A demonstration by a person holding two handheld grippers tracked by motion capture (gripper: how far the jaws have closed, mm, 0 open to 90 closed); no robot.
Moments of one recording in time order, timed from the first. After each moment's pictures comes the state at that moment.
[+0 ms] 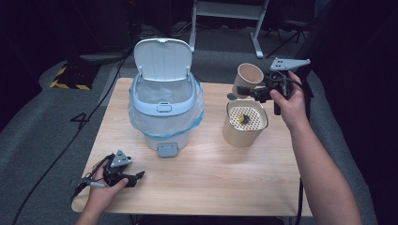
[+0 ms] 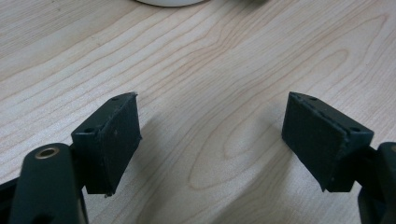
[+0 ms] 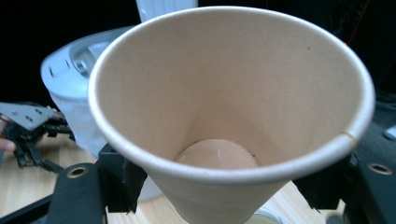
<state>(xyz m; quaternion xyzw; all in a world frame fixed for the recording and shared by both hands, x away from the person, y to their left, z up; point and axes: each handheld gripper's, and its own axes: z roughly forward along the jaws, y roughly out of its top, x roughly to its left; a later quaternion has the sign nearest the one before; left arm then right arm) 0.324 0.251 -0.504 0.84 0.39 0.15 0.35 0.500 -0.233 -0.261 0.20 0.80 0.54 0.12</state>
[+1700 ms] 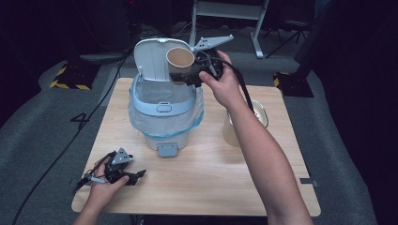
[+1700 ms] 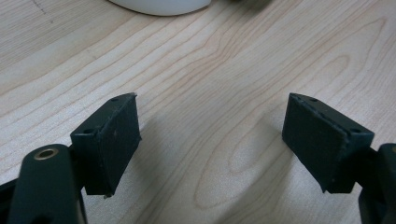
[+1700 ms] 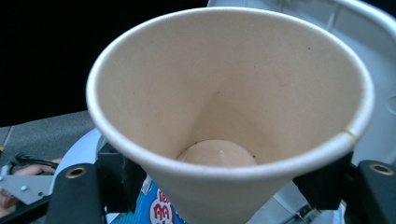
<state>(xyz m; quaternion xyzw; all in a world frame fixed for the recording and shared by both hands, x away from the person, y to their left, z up) 0.333 0.250 -0.505 0.85 0.37 0.14 0.35 0.519 -0.049 -0.235 0.14 0.82 0.54 0.10</state>
